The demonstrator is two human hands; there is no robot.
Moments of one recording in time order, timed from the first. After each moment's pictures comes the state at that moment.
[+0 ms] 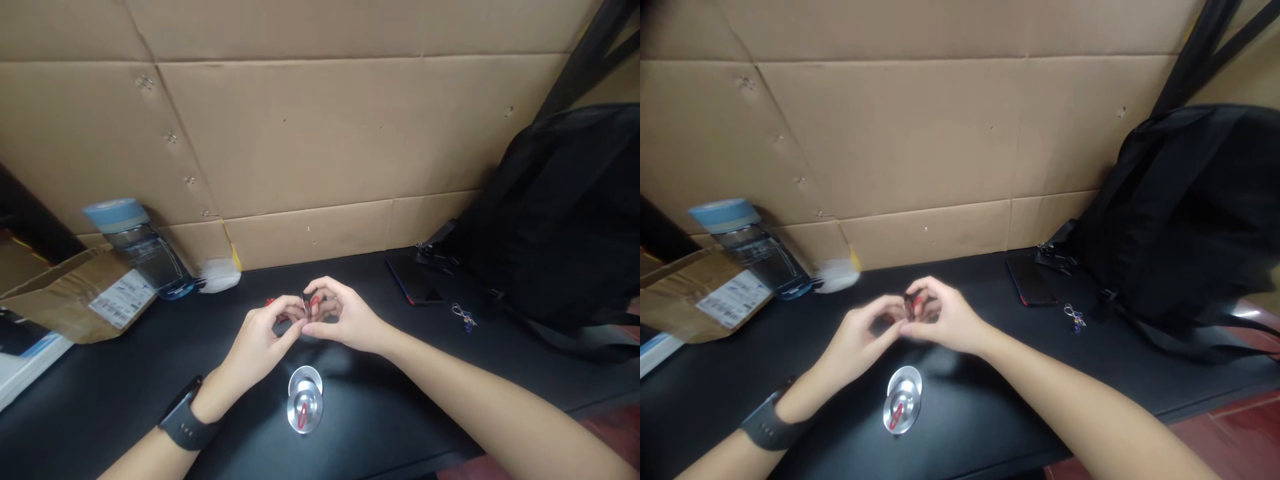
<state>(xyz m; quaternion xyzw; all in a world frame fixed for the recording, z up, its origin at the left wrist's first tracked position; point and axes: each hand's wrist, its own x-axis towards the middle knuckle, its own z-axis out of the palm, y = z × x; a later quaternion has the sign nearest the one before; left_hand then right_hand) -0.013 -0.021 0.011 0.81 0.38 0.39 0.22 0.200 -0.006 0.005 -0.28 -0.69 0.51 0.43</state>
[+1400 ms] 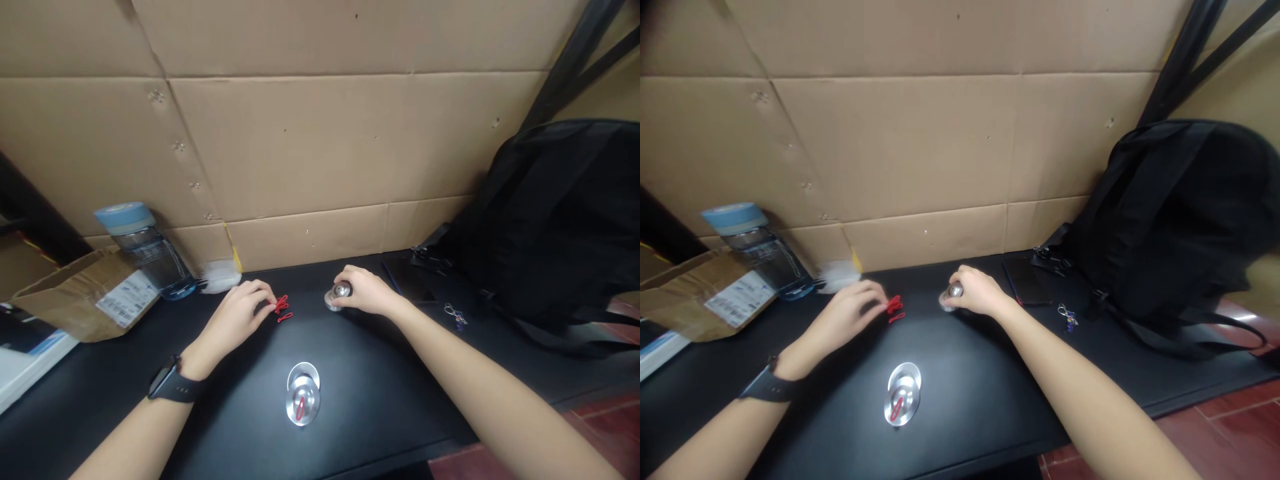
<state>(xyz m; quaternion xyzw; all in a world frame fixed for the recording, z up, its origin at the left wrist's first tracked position) -0.072 0.034 -0.001 0.89 0.40 0.23 -0.02 0.261 0.049 0.007 -0.52 -0.83 0.09 0.21</state>
